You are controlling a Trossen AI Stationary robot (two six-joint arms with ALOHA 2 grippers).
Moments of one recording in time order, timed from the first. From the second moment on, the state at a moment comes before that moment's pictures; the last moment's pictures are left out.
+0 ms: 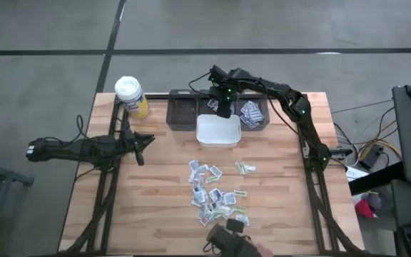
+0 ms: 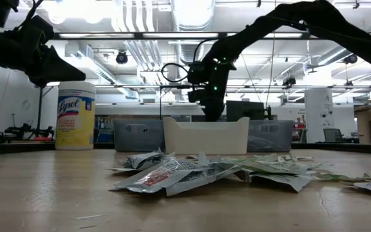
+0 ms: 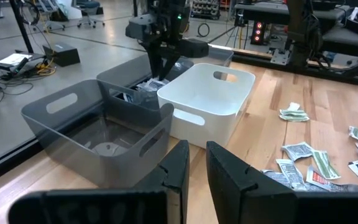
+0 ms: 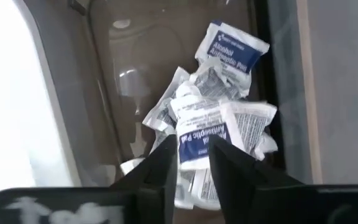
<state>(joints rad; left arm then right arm) -0.07 0.20 0.18 -0.26 -0.53 -0.16 -0.62 2.27 1.97 -1.02 -0.05 -0.40</state>
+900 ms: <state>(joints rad) -0.07 0.20 0.18 -0.26 -0.52 -0.18 -0.32 2.13 2.22 -1.57 -0.45 -0.07</state>
